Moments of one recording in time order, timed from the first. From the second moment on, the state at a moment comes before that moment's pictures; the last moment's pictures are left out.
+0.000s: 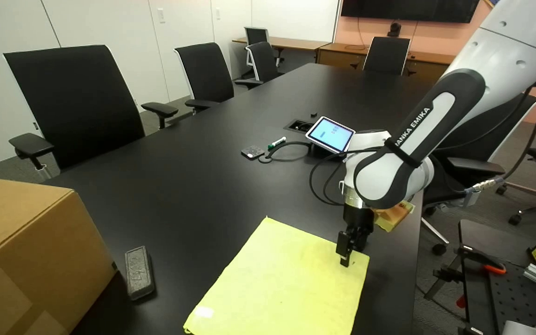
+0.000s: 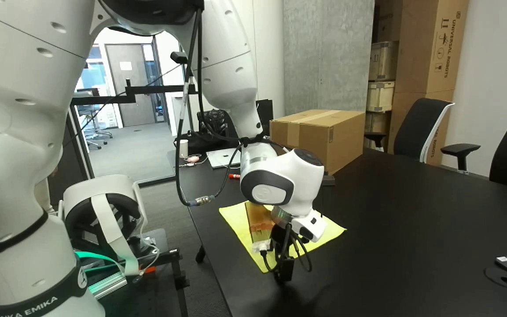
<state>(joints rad) -0.07 0.54 0.09 -2.31 0.38 2.66 -0.14</state>
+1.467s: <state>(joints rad) -0.13 0.52 0.16 -2.23 0.37 2.47 -0.23</state>
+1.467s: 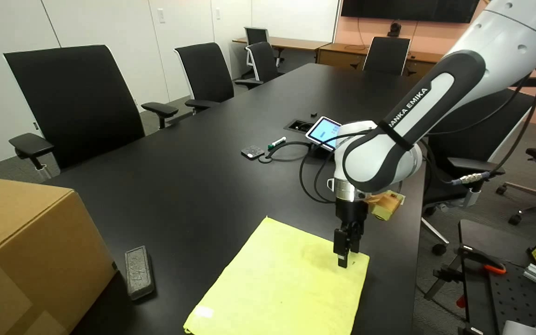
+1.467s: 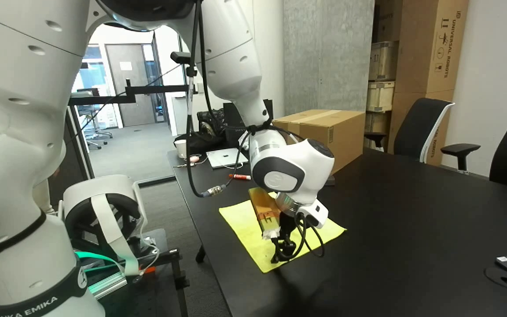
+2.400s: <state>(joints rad) -0.13 0.57 0.13 -2.17 0.37 2.38 -0.26</state>
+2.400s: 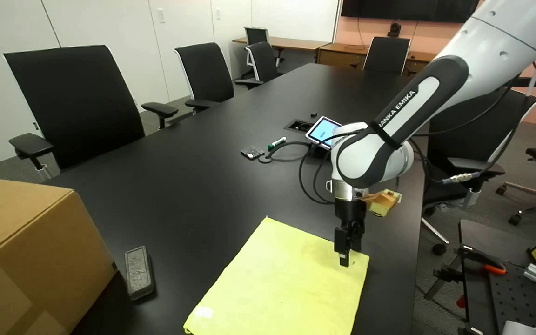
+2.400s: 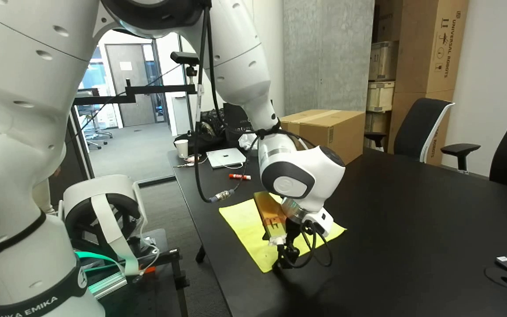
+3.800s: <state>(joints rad) -0.11 0.60 0.13 -2.08 0.33 2.28 -0.26</state>
